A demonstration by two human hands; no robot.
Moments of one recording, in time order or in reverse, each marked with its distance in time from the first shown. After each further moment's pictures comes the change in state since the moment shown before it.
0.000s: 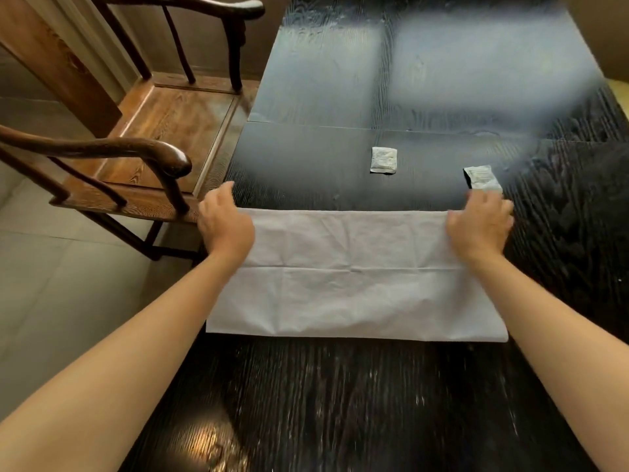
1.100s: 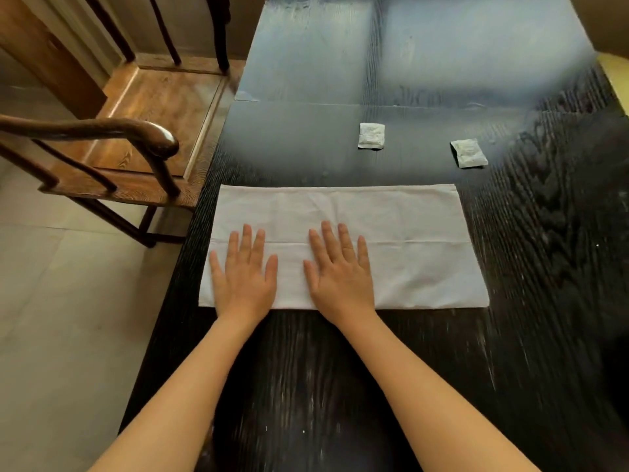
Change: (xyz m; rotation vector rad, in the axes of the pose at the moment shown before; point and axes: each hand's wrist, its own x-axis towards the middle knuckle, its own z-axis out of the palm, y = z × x) left_hand -0.121 -0.035 0.022 0.443 -0.283 0.191; right_hand -0.173 -0.079 0.047 -0.051 -0.386 -0.520
